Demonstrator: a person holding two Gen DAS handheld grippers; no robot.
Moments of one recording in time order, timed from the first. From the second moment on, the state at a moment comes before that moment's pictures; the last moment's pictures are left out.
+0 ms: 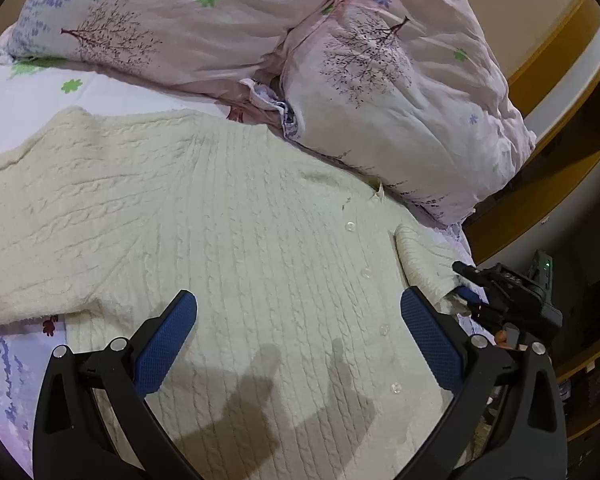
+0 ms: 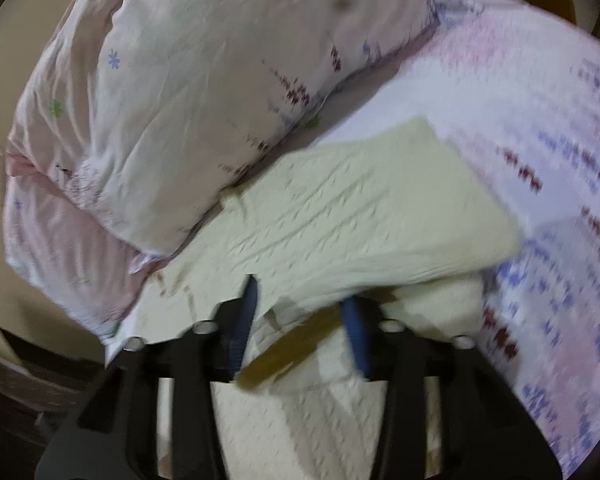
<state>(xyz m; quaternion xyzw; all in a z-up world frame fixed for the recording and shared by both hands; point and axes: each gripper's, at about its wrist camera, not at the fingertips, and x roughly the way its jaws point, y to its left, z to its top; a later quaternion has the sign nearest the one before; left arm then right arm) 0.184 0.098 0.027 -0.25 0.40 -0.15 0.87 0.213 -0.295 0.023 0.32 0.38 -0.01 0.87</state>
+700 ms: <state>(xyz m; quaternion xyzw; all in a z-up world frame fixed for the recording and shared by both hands) 0.211 0.107 0.004 -0.36 0.43 -0.15 0.81 0.213 -0.150 0.020 0.14 0.46 0.22 0.85</state>
